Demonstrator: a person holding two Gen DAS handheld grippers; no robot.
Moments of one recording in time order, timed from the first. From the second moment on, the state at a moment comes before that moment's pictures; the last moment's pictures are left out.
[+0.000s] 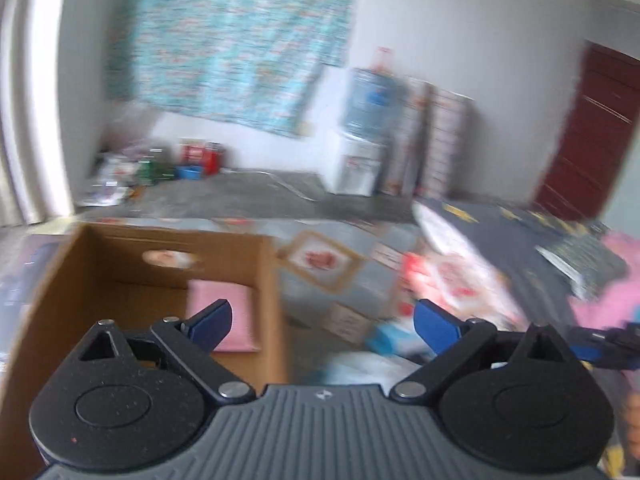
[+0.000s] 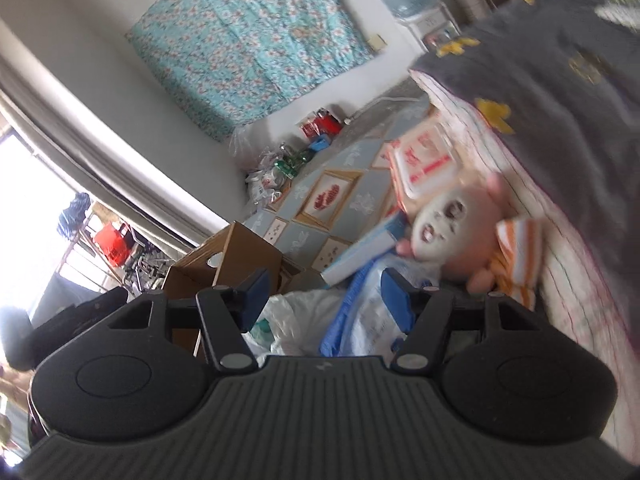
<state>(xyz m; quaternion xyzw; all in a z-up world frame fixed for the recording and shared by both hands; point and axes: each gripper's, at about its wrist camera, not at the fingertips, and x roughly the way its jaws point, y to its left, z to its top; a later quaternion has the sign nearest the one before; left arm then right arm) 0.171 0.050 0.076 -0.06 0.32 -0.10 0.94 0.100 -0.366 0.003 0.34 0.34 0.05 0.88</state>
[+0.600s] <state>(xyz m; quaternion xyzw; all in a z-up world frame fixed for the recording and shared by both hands) 0.191 -0.189 -0.018 0.25 0.41 -0.29 0.83 0.088 -0.418 -0.033 0.38 0.34 0.01 0.86</state>
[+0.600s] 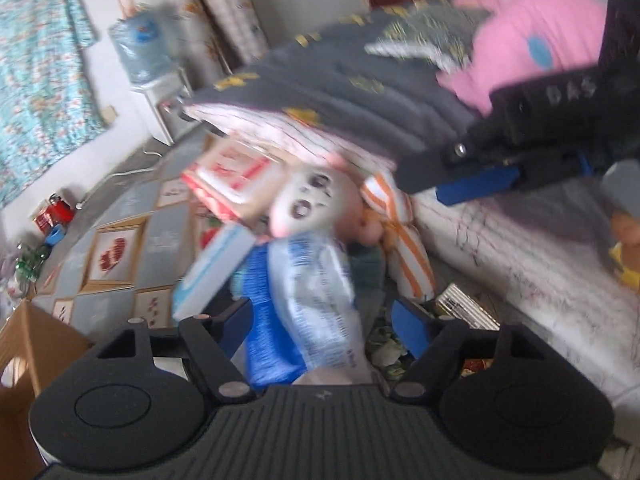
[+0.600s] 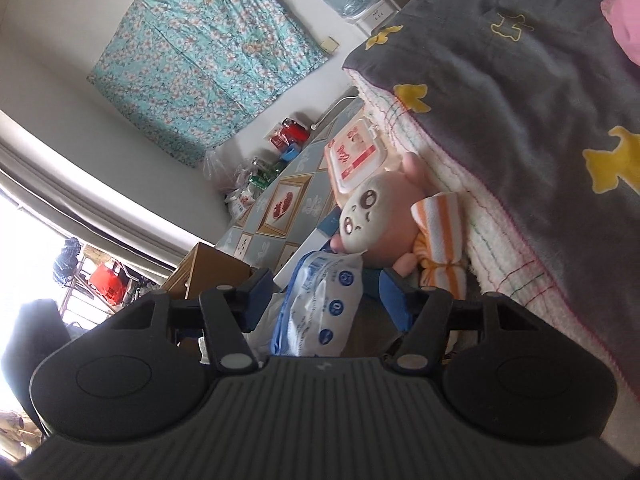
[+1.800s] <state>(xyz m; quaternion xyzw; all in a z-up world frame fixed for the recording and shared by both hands) 0.230 -0.075 0.049 -0.10 0.42 -0.27 0.86 0.125 -0.405 -0.056 0.48 0.32 0.09 0.81</state>
